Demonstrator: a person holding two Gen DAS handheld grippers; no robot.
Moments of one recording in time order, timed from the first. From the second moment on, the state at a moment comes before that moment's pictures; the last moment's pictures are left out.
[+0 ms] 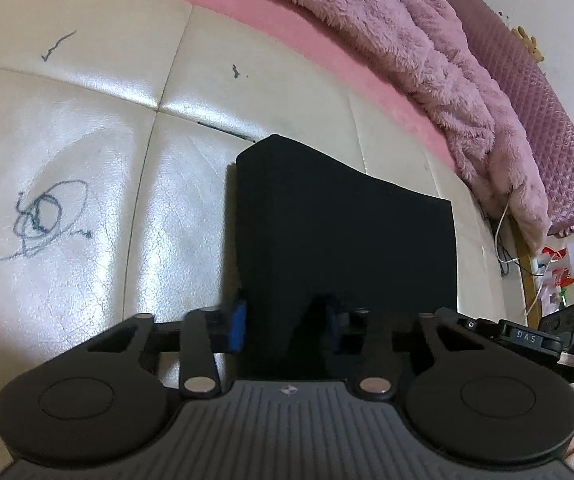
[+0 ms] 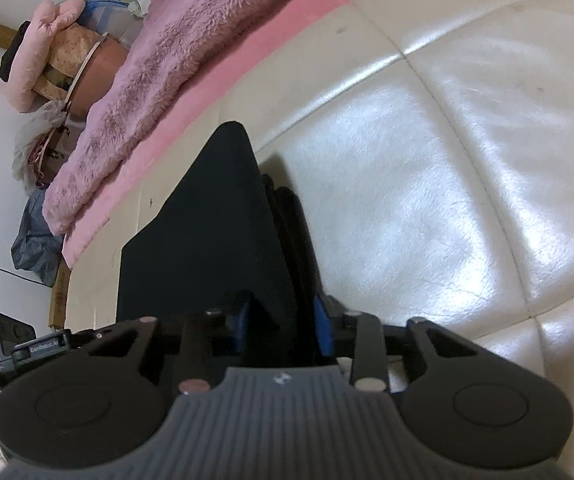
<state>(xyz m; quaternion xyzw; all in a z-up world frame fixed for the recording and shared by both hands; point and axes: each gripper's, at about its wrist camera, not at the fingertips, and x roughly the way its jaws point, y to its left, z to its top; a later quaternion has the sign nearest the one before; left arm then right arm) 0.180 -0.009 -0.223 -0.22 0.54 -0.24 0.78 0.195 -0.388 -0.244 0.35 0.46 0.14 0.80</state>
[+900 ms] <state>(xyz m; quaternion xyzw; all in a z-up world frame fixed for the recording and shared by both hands) 0.277 0.157 -0.175 -0.11 0.51 -0.17 0.84 0.315 -0.190 -0.218 0.28 0.46 0.26 0.80</state>
